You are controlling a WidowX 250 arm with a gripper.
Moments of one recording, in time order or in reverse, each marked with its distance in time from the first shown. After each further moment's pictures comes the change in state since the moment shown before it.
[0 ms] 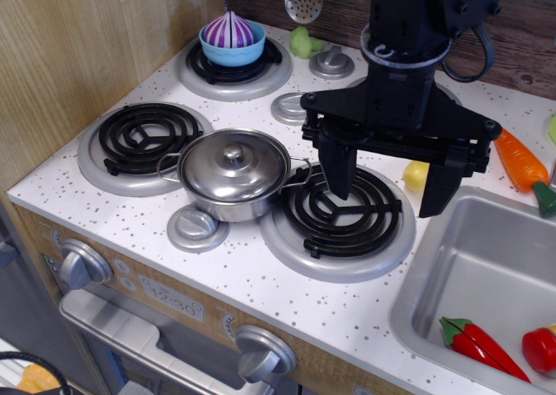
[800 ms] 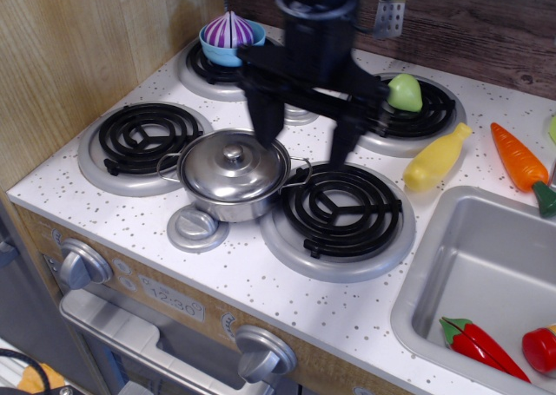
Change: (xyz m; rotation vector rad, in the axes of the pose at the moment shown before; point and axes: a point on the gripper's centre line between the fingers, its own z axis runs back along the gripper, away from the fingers) arm 0.040 0.075 -0.010 0.045 0.075 -0.215
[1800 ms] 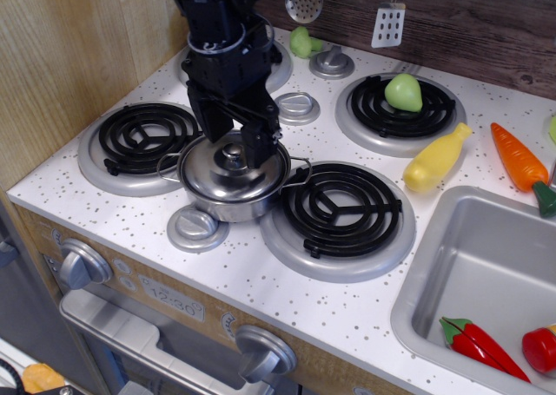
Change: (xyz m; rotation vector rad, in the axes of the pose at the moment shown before) arm 0.024 0.066 -0.058 -0.033 -0.106 -0.224
